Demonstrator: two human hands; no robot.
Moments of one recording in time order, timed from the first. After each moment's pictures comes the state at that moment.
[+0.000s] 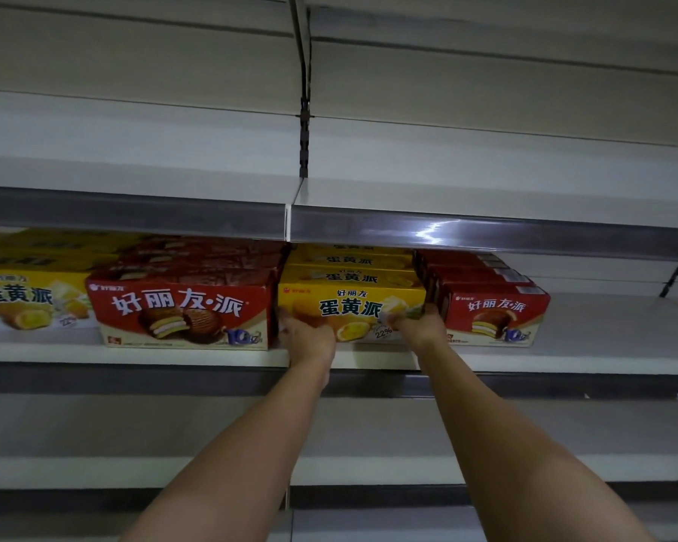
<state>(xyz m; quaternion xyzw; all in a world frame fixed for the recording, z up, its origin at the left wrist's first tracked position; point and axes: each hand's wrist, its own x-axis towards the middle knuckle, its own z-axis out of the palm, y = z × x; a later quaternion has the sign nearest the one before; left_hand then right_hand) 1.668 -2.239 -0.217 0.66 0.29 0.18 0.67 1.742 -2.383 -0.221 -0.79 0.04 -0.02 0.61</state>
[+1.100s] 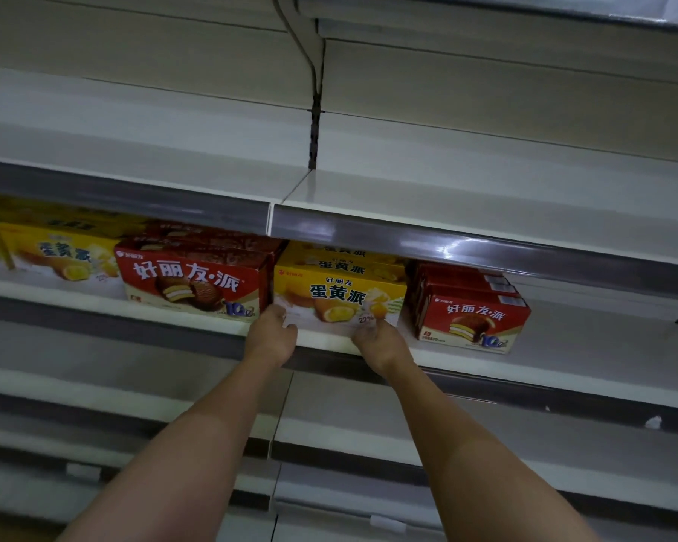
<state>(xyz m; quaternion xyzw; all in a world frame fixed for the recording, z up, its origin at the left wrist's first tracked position) 1.629 -2.228 -0.206 0.84 0.29 0.14 0.44 1.692 -2.394 -0.203 -0.91 -0.10 0.12 0.38</state>
